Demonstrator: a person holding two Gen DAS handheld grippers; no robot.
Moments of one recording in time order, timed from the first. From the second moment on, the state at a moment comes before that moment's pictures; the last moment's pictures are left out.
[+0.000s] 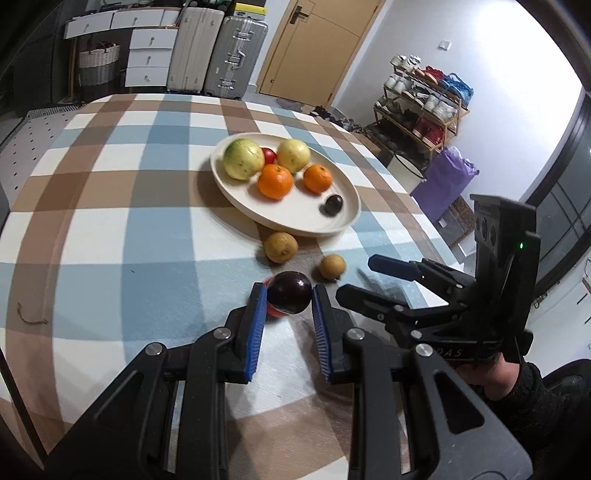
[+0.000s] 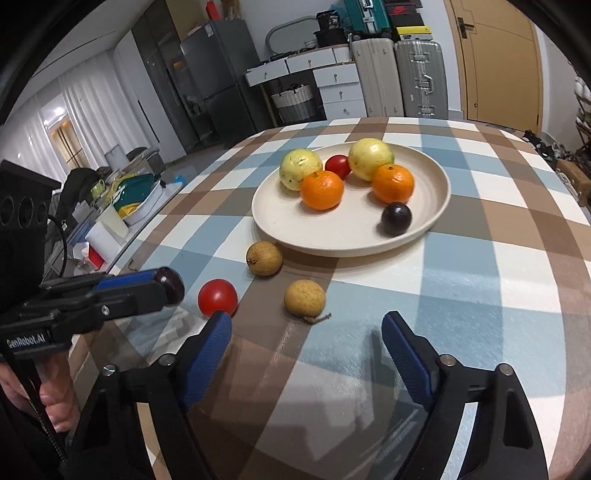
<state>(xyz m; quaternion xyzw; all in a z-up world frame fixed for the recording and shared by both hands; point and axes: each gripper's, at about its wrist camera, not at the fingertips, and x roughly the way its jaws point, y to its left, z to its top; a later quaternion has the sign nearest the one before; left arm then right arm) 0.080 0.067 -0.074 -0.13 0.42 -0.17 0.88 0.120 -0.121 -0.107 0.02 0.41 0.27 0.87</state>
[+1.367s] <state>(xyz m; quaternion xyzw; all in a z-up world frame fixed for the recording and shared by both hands) 0.112 0.039 -0.018 -0.09 0.38 -0.17 0.91 0.129 -0.154 -0.071 0.09 0.38 0.28 0.88</state>
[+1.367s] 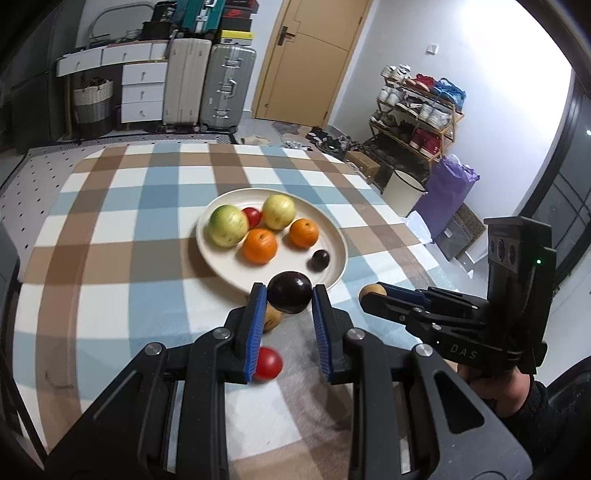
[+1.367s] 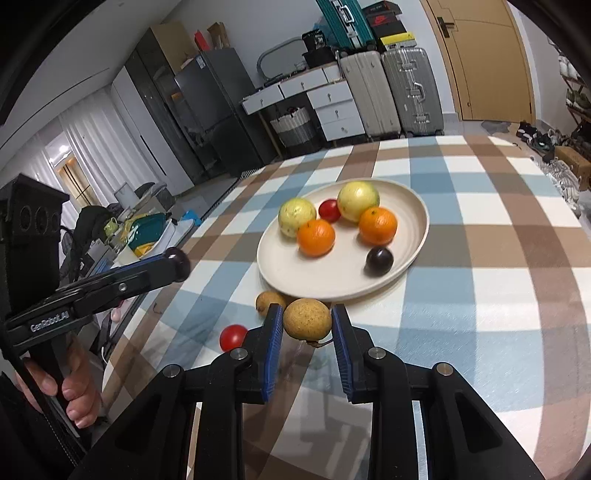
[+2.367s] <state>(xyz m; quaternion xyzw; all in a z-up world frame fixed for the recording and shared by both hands) 0.257 -0.017 -0.063 -0.07 0.46 -0.20 0.86 0.225 -0.174 -0.059 0.11 0.38 0.28 0.87</state>
